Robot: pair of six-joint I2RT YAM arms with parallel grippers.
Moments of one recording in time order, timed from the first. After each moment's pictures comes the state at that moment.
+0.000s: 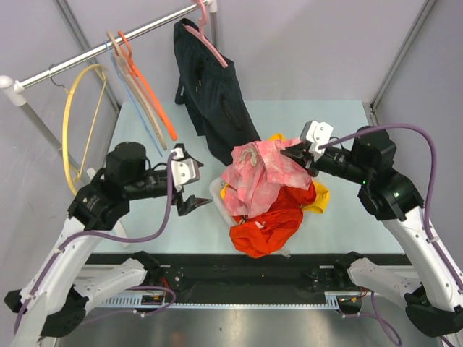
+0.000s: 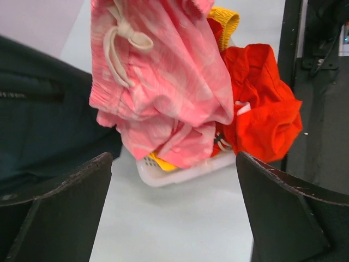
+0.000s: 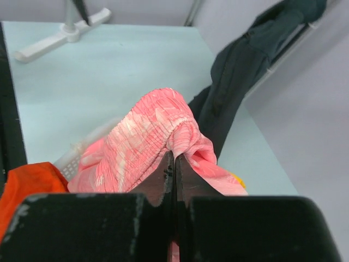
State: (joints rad) left arm -0.59 0.89 1.31 -0.85 0.58 0.52; right arm 0.53 0.95 1.33 -0.52 -0.51 -0.45
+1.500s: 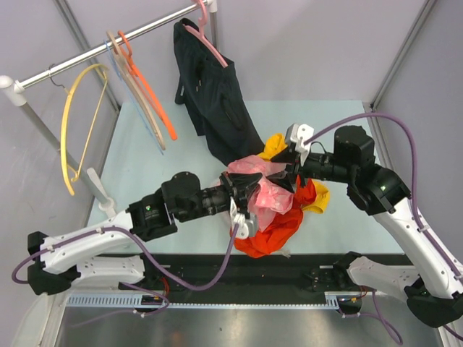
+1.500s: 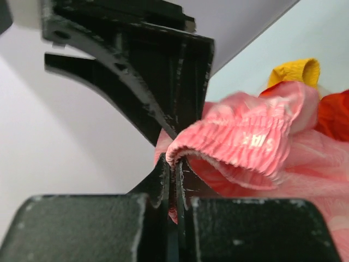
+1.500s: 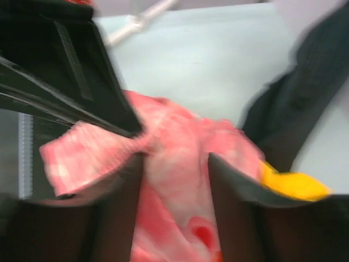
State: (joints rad) left arm -1.21 1.00 1.04 -0.10 0.06 1.14; right arm 0.63 1.01 1.33 -0.61 -0.65 -0.31
